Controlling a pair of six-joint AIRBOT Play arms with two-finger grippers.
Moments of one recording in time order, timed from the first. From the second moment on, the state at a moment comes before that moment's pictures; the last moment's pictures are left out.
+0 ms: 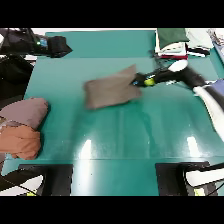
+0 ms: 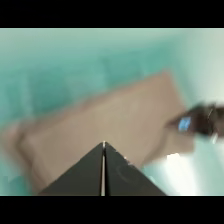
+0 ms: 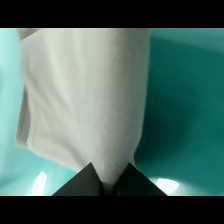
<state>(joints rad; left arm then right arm) -0.22 -1.23 1.61 1.12 -1.02 -1.54 0.11 -1.55 1.35 -0.76 0.98 1.30</state>
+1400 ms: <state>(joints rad) -0.39 -1.23 1.61 1.12 -0.93 -1.58 -0.81 -1.43 1.79 -1.08 1.16 1.27</state>
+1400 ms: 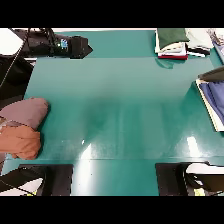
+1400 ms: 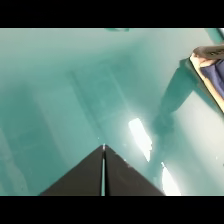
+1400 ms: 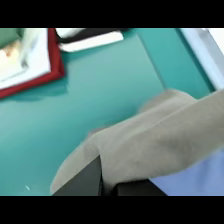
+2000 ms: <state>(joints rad) -0.39 -1.23 1.61 1.12 -0.94 -1.54 -1.05 -1.15 1.28 -1.17 1.25 1.27</state>
